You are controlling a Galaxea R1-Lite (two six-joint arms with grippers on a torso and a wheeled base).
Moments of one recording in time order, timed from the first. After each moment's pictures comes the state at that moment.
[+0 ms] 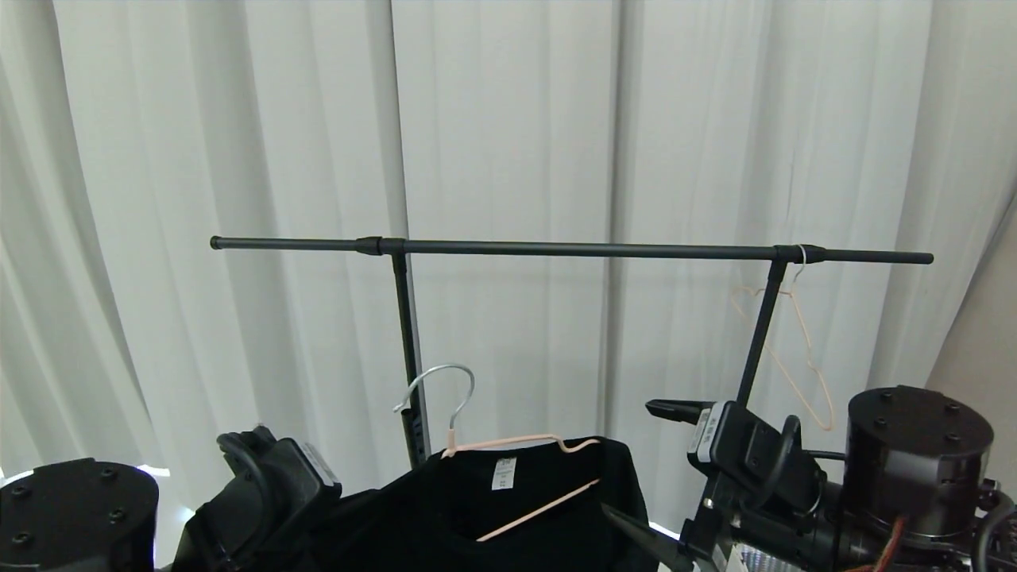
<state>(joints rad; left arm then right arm) -0.68 1.27 -0.23 -0.57 0.10 0.31 0.87 1.64 -0.39 -0.97 0.08 -0.37</state>
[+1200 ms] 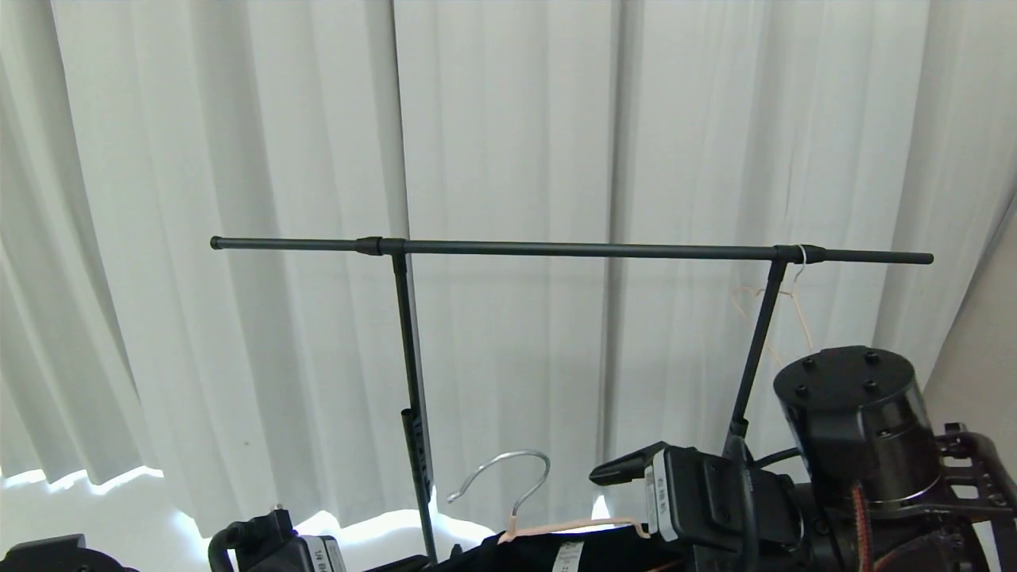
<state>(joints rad) -0.93 1.25 -0.18 -0.65 0.08 0.32 0.97 1.57 -0.69 -0.31 0.35 -0.46</state>
